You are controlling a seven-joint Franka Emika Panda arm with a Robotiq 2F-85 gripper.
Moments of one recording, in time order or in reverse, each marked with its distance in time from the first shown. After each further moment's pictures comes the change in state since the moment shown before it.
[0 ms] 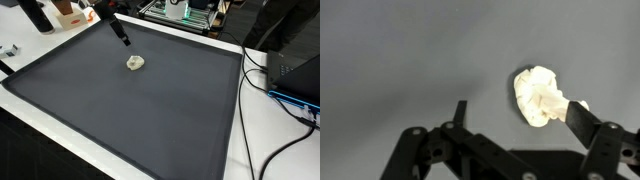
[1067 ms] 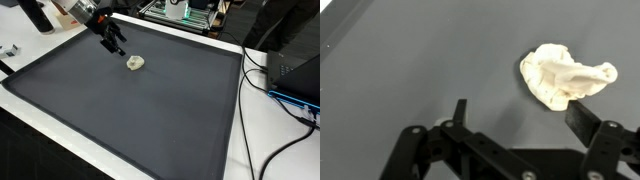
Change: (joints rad) arm 0.030 0.239 -0.041 0.338 -0.157 -0.296 0.442
